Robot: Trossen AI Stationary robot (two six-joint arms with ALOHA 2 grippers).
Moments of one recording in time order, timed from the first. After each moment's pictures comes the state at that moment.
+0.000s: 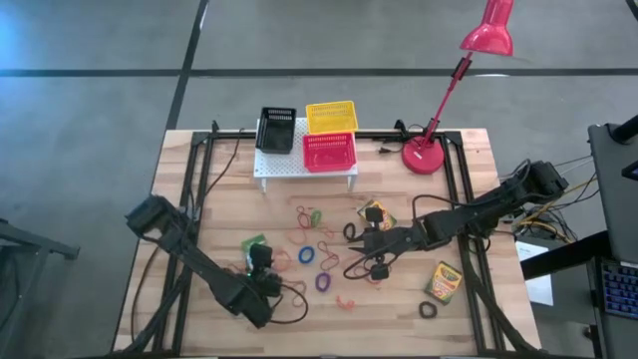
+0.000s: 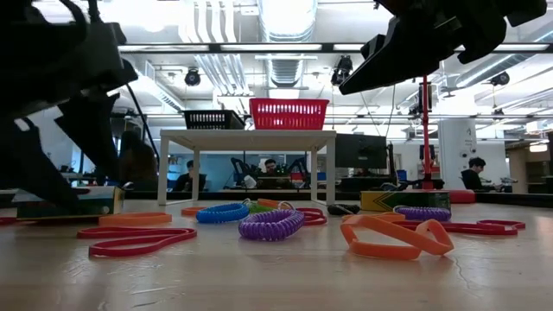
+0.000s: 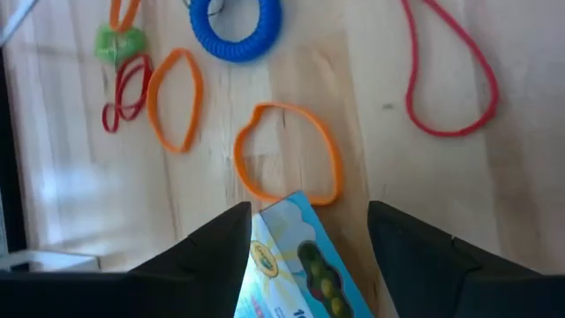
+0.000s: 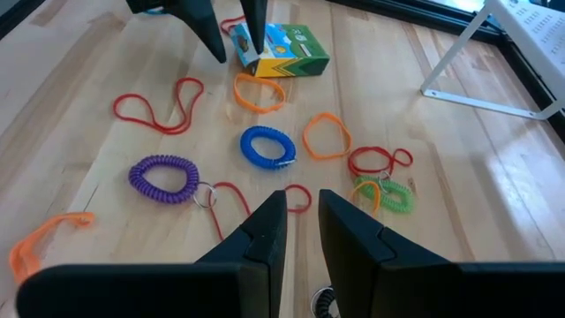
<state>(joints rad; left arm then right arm) -0.71 1.86 1.07 -0.84 -0.61 -0.50 0.34 1.41 0.73 0.08 0.34 0.02</state>
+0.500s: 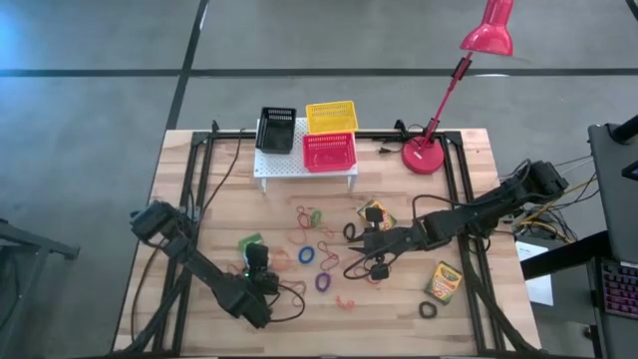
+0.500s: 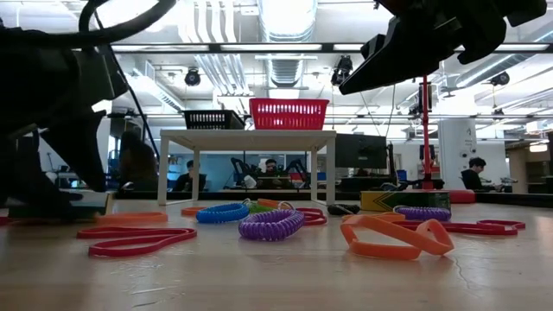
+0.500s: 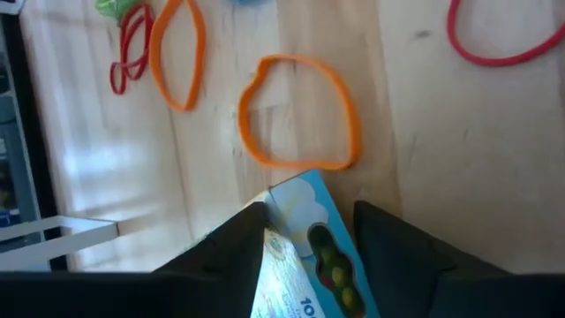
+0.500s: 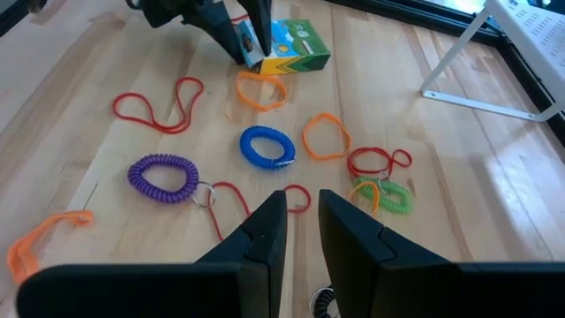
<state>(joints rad) -0.73 1.93 1.07 -0.93 -0.63 -0.57 0.34 1.41 0.73 0.09 0.34 0.02</state>
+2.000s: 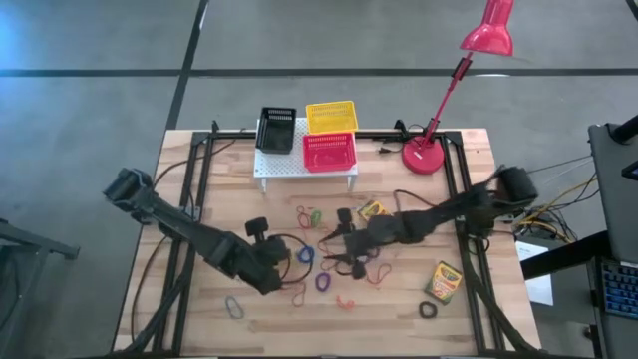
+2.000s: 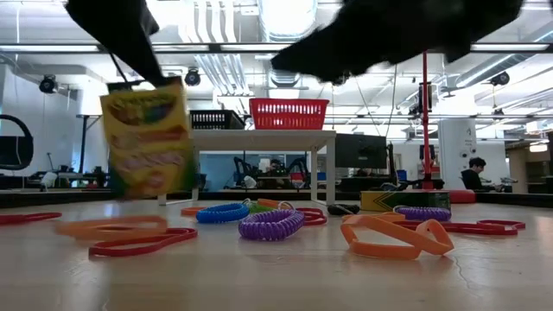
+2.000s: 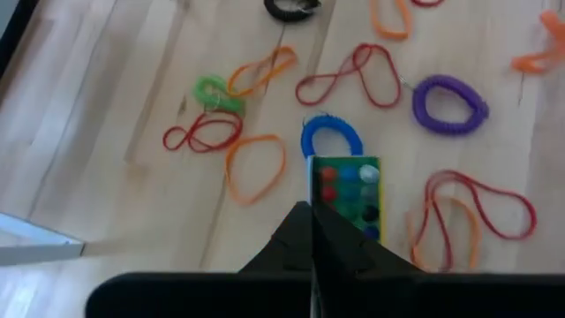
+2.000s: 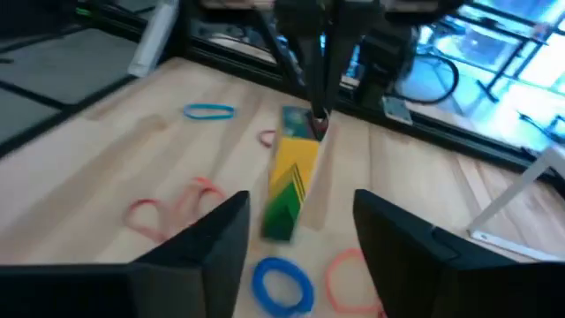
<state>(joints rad) -0.52 1.55 1.16 -0.85 -0.53 -0.64 0.20 1.69 0.80 0.59 0.05 -0.19</state>
